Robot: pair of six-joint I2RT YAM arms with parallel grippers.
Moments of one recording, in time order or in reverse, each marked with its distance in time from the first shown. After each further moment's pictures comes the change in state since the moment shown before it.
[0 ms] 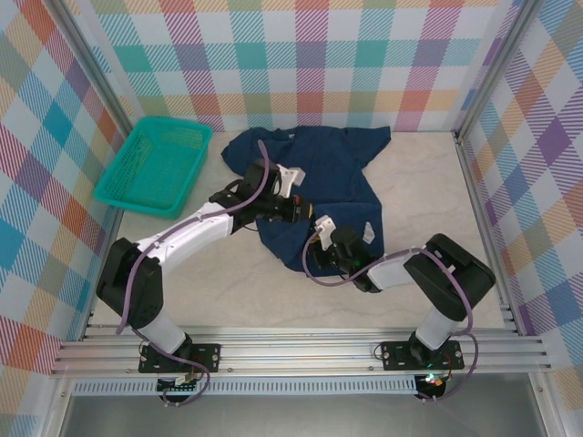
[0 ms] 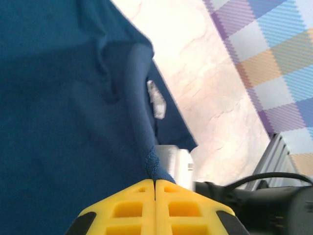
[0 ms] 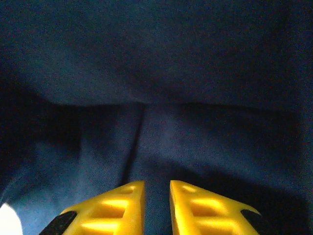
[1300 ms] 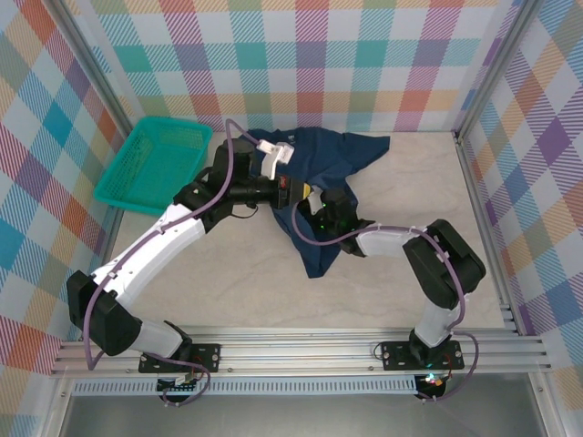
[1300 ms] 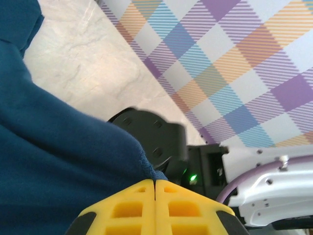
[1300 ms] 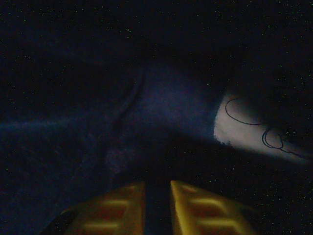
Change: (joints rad) left arm 0.015 -0.187 0.118 -0.065 0.116 -0.005; right arm -0.084 0.079 0.377 -0.285 -0.093 -0.022
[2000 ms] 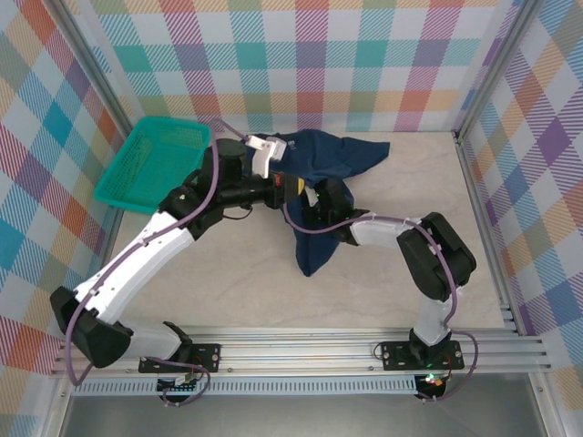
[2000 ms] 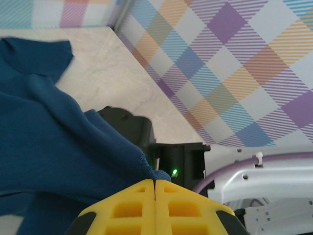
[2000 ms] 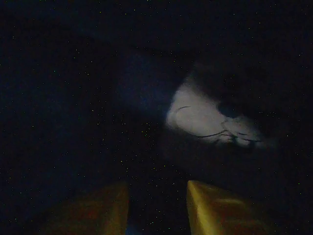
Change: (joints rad) left arm -0.051 -0.105 0.040 -0.089 -0.190 0.027; right arm -0.042 0.067 0.128 -0.137 0.103 -0.046
